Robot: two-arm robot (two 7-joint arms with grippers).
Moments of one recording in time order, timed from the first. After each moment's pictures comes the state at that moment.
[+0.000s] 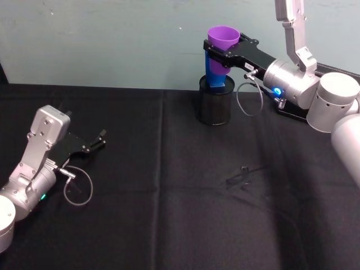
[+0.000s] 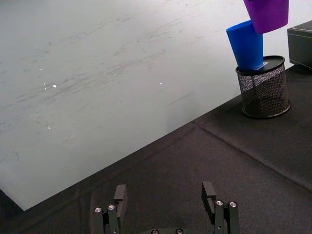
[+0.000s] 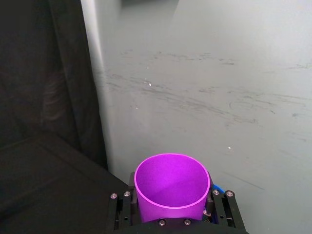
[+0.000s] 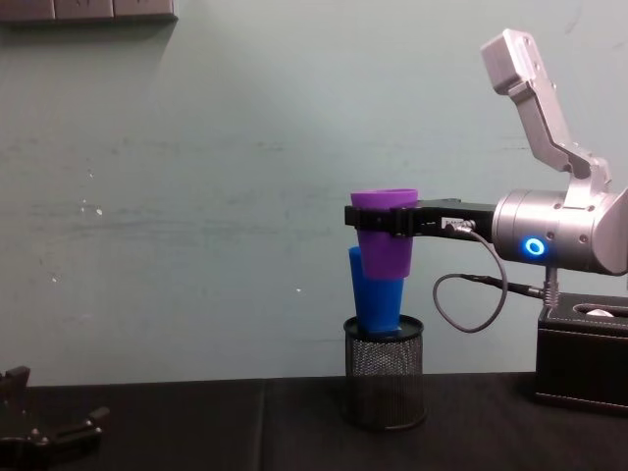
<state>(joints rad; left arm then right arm) -0.20 0.60 0.45 -1.41 -0.25 -0.12 0.03 0.90 0.10 -0.38 -0.66 0.32 -0.09 0.57</state>
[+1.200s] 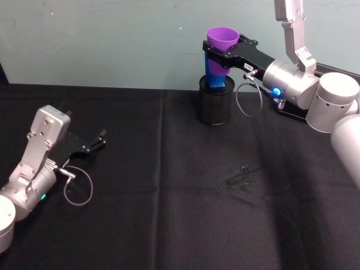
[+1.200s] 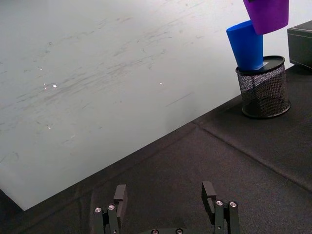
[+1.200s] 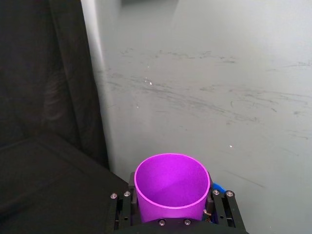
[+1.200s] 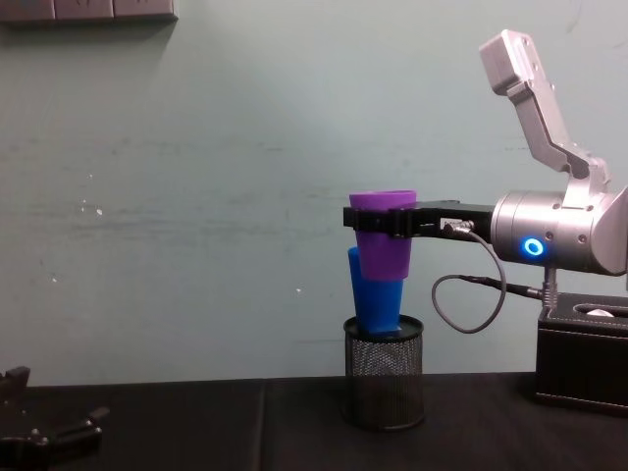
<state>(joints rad) -0.20 0.60 0.45 -1.41 -0.25 -0.12 0.03 0.90 0.10 -0.37 -0.67 0.32 -0.08 0.58</state>
